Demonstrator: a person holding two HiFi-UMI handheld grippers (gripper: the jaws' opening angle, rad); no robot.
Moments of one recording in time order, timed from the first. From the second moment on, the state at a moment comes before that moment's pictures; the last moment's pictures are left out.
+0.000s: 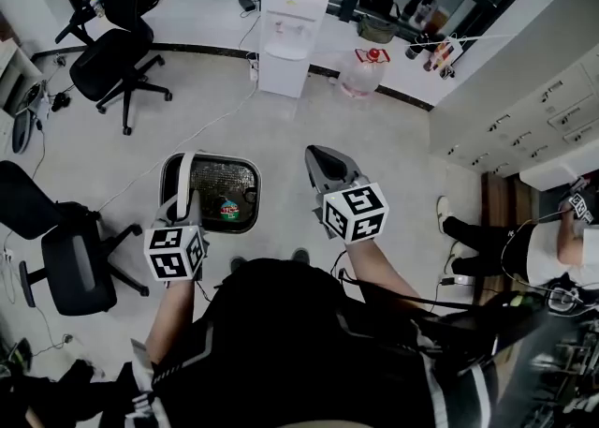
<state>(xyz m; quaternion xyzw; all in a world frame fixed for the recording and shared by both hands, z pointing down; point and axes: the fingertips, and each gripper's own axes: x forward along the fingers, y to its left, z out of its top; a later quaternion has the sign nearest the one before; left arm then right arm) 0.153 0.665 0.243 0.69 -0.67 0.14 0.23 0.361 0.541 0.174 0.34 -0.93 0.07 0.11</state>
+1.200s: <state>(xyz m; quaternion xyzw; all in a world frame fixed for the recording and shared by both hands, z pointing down) 0.053 0.661 0.268 0.70 -0.67 0.13 0.23 0.240 0.550 0.202 0.32 -0.93 0.07 0.14</state>
